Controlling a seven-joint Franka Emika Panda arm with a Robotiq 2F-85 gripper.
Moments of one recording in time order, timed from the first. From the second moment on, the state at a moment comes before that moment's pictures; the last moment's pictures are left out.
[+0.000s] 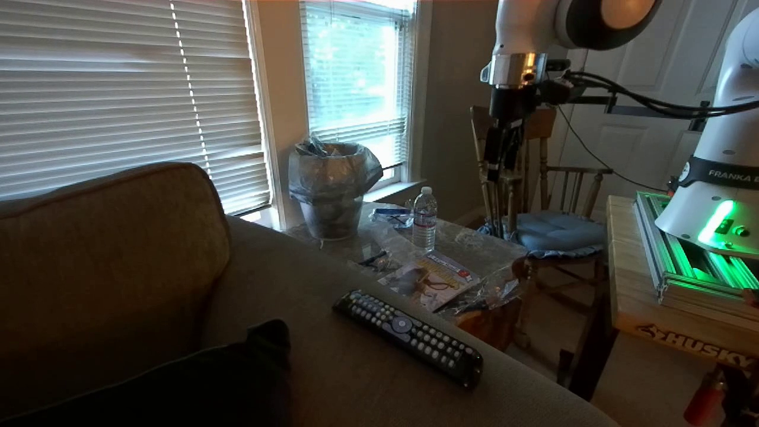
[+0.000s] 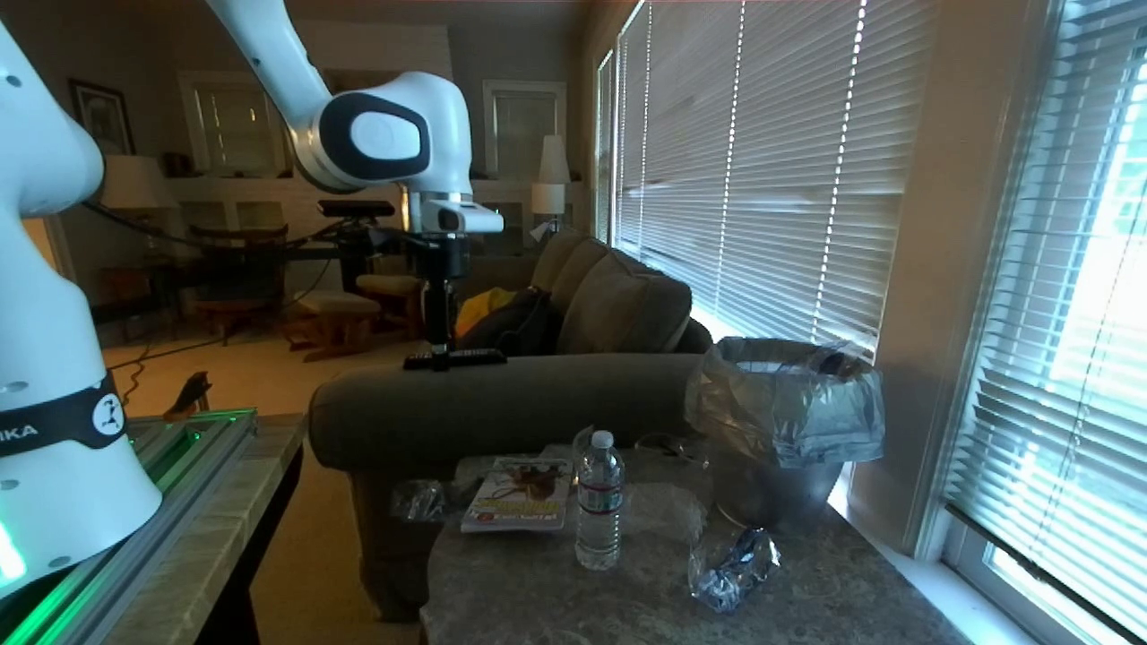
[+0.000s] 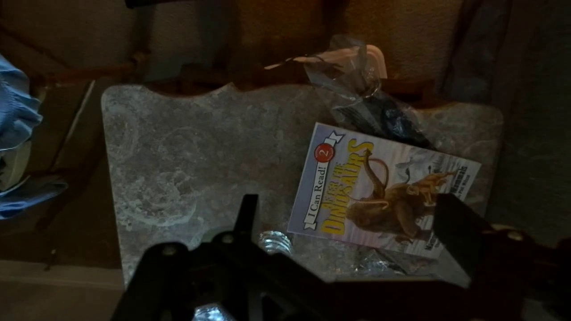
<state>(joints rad) 0.06 -0.13 0.35 -2.76 -0.05 2.62 0.55</state>
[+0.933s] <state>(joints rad) 0.18 0.20 0.09 -2.75 -0.45 2.91 0.71</state>
